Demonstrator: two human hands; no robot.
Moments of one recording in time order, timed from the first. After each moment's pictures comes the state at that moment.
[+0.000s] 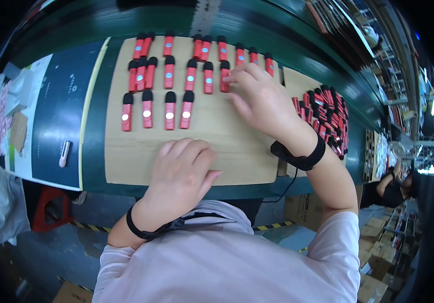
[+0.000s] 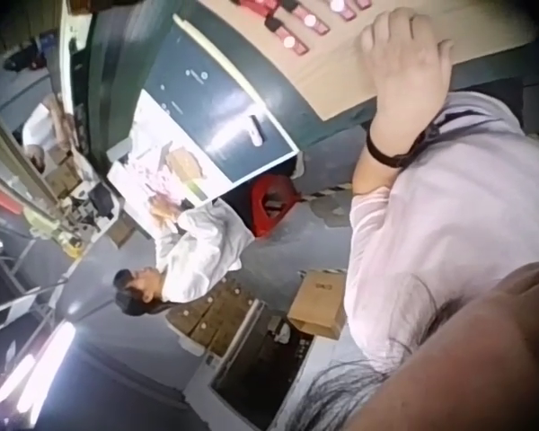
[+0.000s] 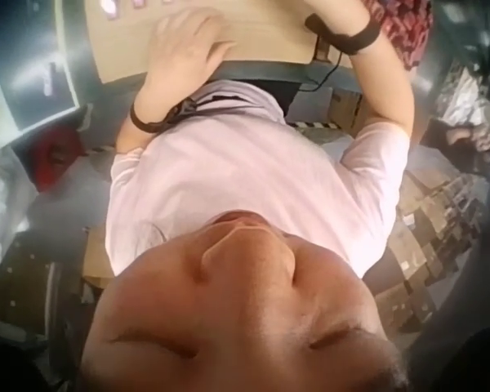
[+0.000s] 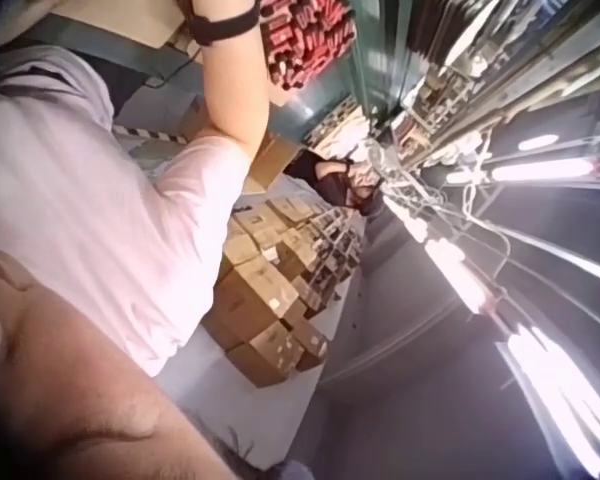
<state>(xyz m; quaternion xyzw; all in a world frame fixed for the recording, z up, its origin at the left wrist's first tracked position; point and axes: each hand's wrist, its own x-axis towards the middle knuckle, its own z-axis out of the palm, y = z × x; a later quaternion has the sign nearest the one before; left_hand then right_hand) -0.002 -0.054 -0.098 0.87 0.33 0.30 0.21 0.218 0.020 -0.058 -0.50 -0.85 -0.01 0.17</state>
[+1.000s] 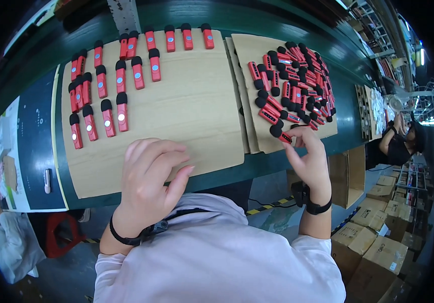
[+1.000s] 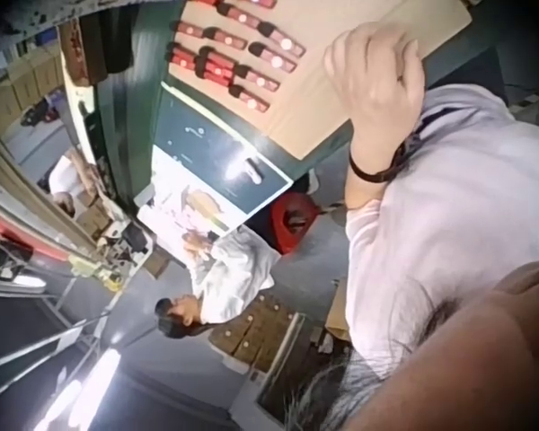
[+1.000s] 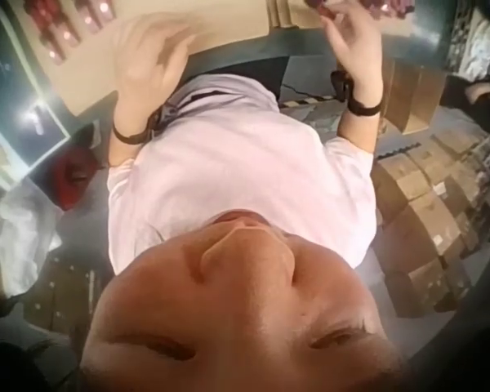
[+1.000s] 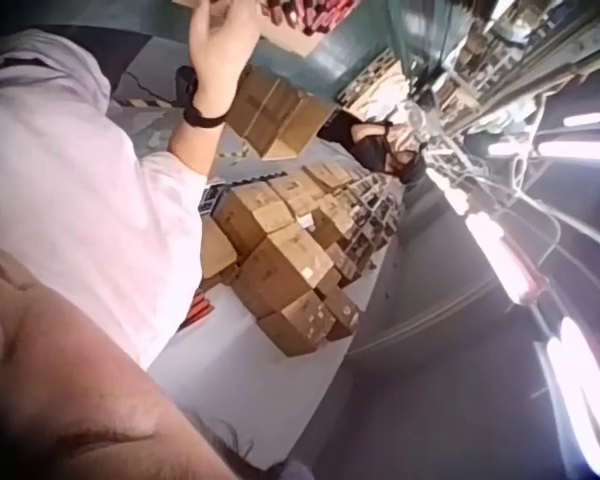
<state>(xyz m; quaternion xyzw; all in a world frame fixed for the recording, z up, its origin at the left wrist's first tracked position) 0.026 -0.058 -0.084 0.84 0.32 0.37 0.24 0.344 -0.137 -0.067 -0.73 -0.64 0.11 0.20</state>
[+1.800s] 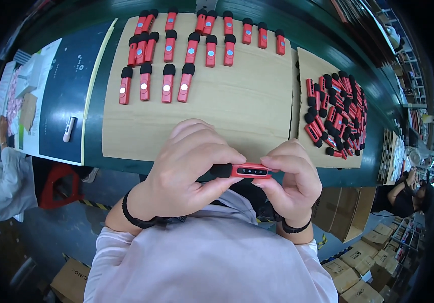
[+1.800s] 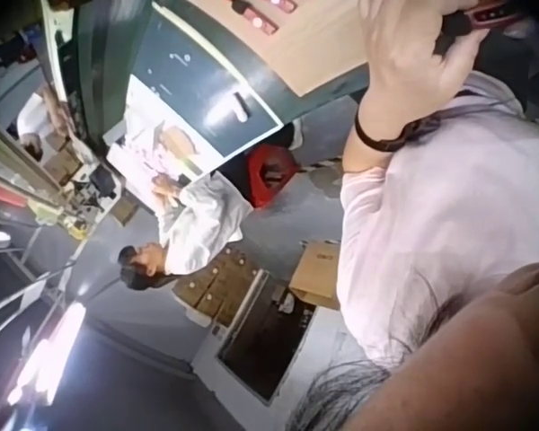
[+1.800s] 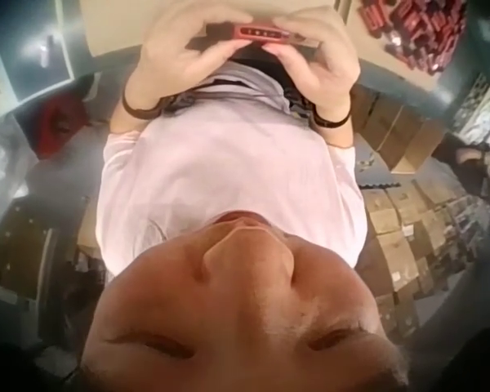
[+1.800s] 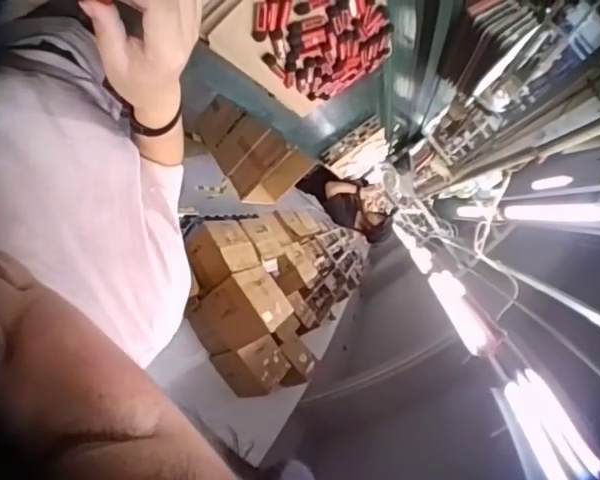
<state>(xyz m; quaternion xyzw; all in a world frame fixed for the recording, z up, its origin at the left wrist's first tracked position) 0.001 -0.065 -0.072 0.80 0.21 0.44 0.34 0.213 -0.119 -0.064 -0.41 -0.74 0.22 0.48</state>
